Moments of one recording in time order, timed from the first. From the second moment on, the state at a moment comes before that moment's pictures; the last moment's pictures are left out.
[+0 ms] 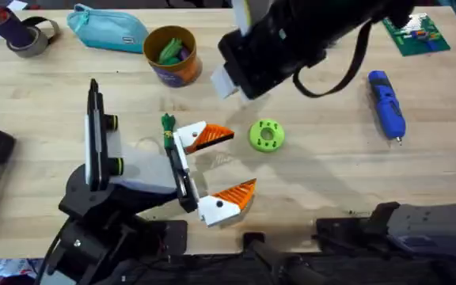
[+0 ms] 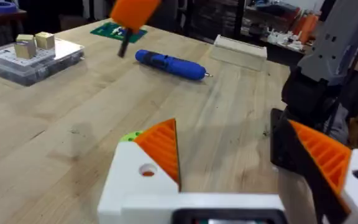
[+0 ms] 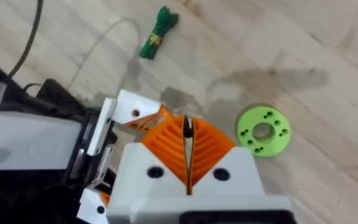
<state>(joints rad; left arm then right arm) -0.44 0.00 0.01 -0.06 0.79 -0.14 0.85 1.56 1.74 -1.26 -0.10 0.27</state>
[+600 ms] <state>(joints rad) -0.44 0.00 0.01 -0.06 0.79 -0.13 0.98 1.64 1.74 -1.26 -0.13 0.25</state>
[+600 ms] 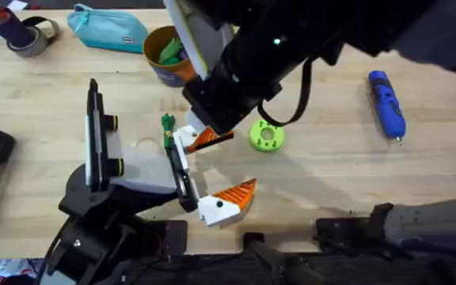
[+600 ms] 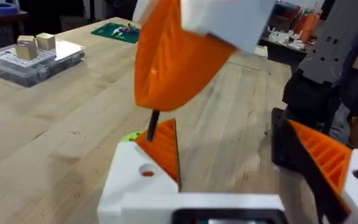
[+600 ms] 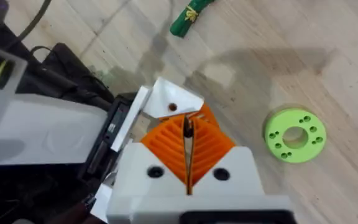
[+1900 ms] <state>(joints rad) -0.44 0.00 0.01 -0.06 0.79 -0.13 0.99 1.70 1.74 -1.24 -0.19 0.16</state>
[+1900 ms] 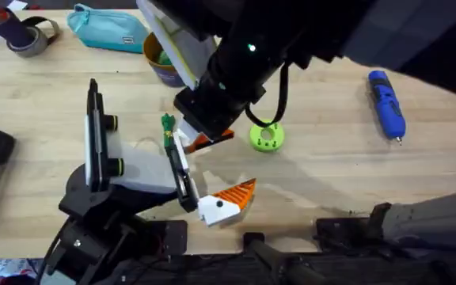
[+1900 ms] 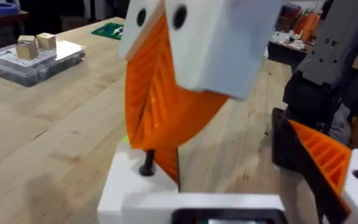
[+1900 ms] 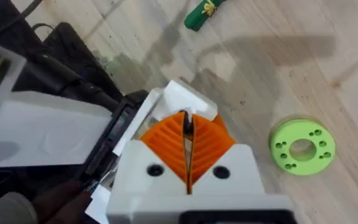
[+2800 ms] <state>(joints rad) -0.44 0.00 0.01 -0.06 0.78 -0.13 0.99 1.72 1.74 -1.21 -0.19 0.15</state>
